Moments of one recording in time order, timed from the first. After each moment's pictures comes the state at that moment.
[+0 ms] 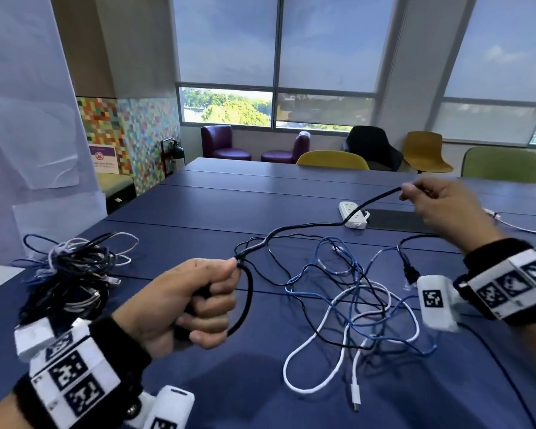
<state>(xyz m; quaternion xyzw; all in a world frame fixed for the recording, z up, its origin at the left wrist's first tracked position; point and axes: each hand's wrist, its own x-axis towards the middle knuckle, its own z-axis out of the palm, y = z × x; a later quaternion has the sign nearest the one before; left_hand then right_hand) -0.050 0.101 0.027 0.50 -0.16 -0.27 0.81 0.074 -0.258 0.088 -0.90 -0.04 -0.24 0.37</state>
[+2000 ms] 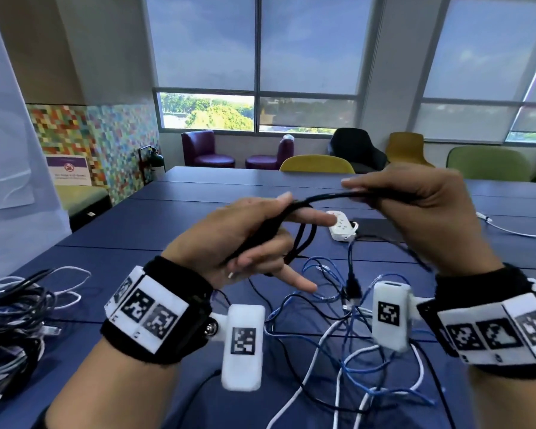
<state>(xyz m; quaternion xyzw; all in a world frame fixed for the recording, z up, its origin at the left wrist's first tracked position) 0.056 0.021 0.091 0.56 -0.32 -0.26 0.72 0.071 -0.218 0.102 -0.76 -0.35 -0.32 0.43</state>
